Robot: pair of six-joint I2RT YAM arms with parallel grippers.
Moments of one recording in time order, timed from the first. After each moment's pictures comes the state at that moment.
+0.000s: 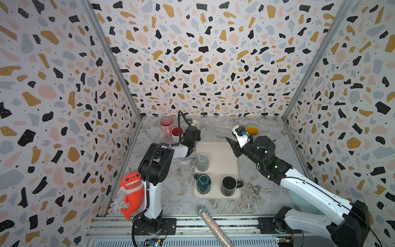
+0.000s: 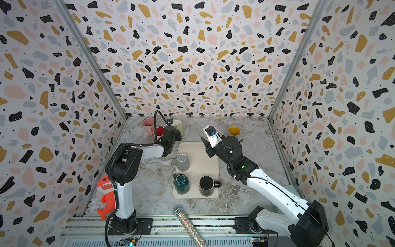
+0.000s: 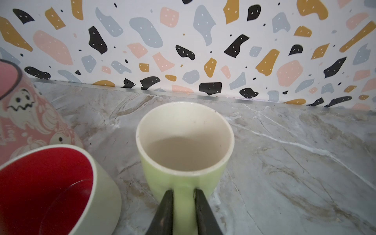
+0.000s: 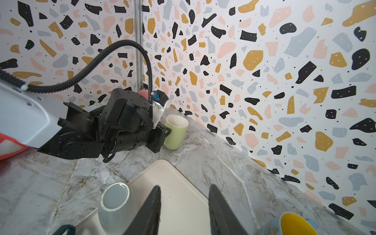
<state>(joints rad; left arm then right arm) -0.41 2.03 1.18 0.45 -0.31 -0.27 0.70 1.12 0.91 0.07 0.03 -0.18</state>
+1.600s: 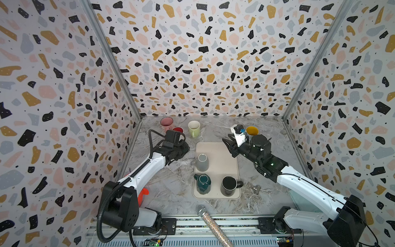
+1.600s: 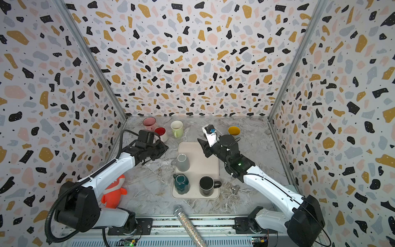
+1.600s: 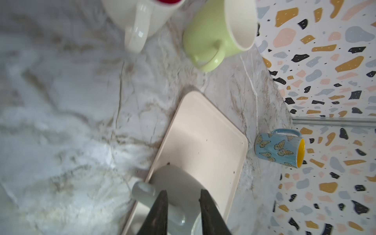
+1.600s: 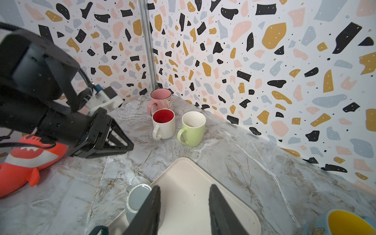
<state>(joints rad) -0.32 1.34 0.93 -0.42 0.20 -1.08 0.70 1.18 0.92 0.07 -0.06 -0.01</state>
